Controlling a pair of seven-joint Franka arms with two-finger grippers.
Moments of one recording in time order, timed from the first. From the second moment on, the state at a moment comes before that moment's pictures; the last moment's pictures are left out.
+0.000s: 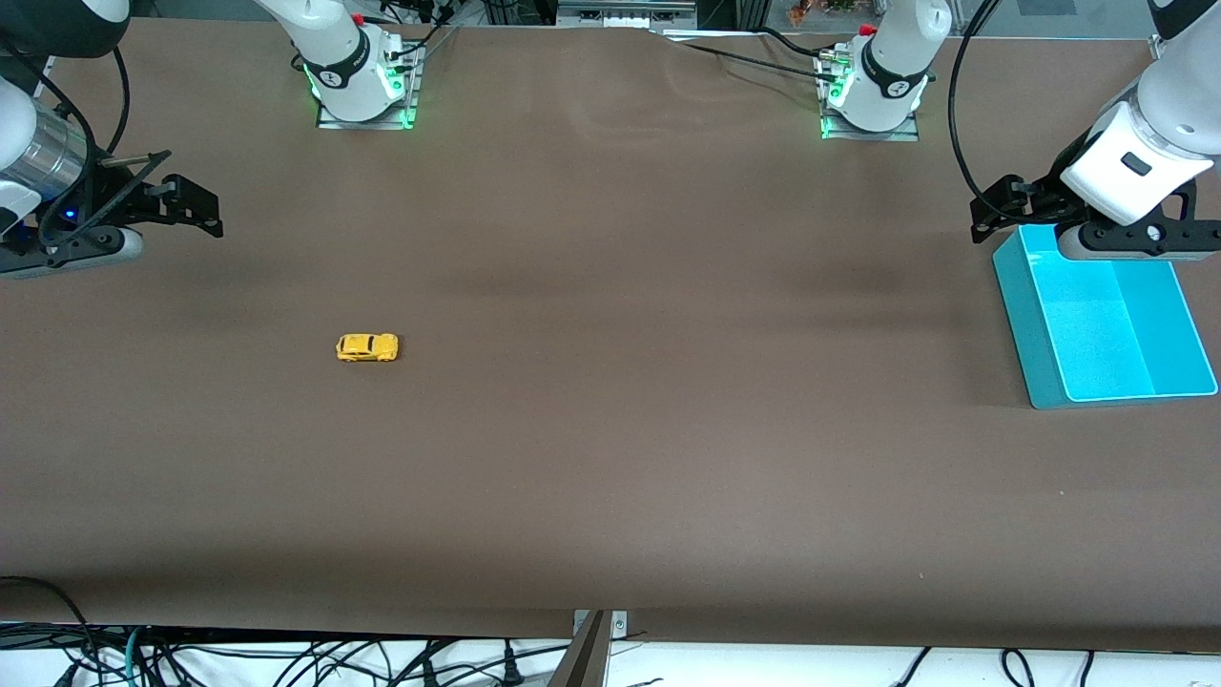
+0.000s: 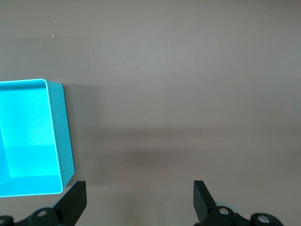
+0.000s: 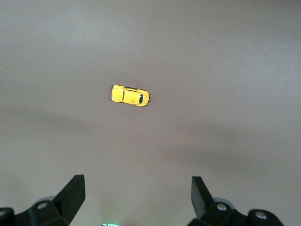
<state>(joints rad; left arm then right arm) -0.04 -0.01 -0.08 -1.64 0.00 1.58 -0.13 0.06 0.01 -0.01 -1.69 0.00 1.60 -0.14</state>
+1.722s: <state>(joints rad) -0.04 -0.01 -0.08 -1.64 0.00 1.58 -0.13 0.07 0.02 0.08 -1.87 0.00 1.67 -0.39</state>
